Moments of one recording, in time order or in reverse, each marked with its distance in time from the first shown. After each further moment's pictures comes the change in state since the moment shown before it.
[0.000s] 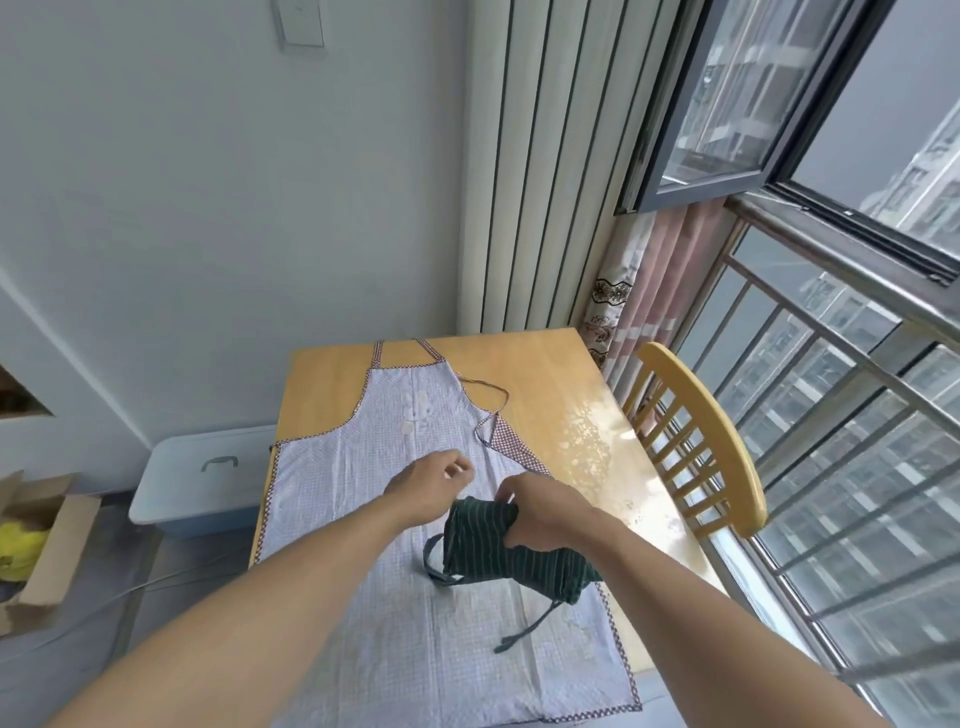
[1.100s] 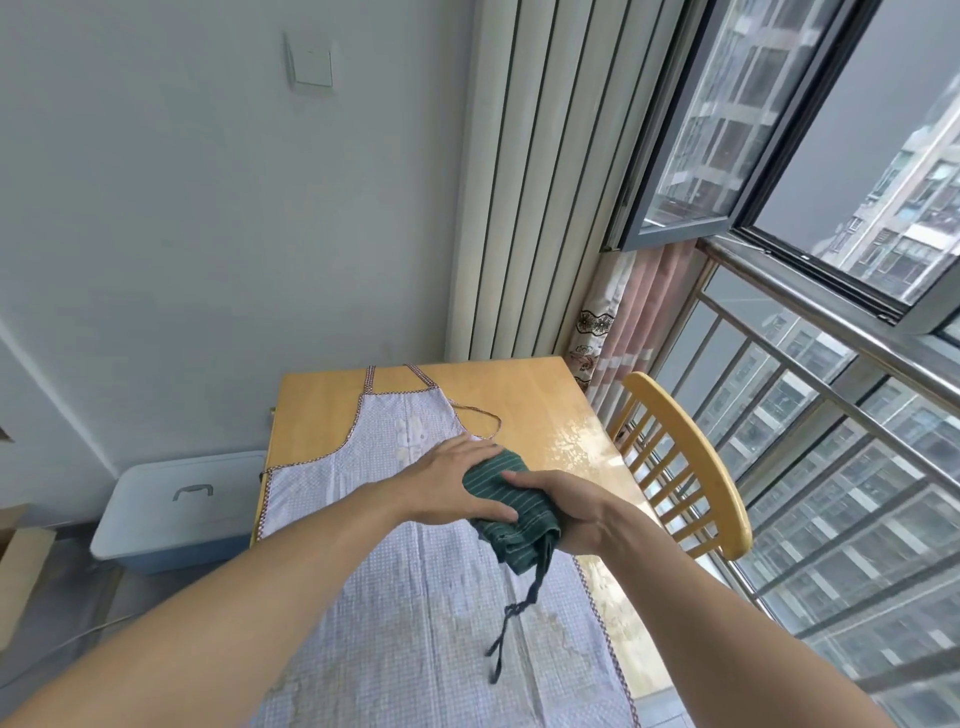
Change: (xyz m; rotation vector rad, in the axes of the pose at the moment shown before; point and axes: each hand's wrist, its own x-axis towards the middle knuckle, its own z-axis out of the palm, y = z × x) left_hand -0.019 0.036 -0.049 0.334 -0.138 0.352; right_hand -0.012 -0.010 -0.035 1.523 -0.309 0.166
